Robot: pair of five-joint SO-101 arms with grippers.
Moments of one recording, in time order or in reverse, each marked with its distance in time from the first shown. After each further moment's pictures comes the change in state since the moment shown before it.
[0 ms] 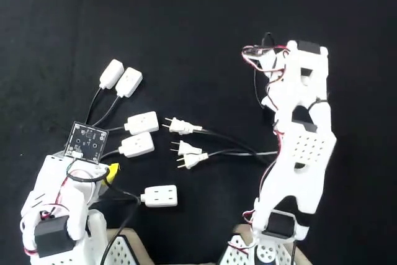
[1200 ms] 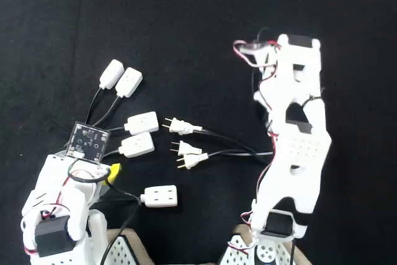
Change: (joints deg) left arm 1.4 0.0 0.0 0.0 0.0; right arm -4.1 -8.7 1.1 2.8 -13.0
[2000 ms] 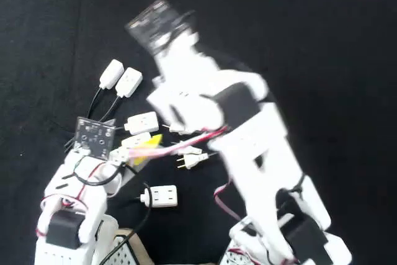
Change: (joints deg) left arm 24.0 0.0 5.1 -22.8 26.2; right arm -47.8 -59.9 32.5 -21.7 -34.3
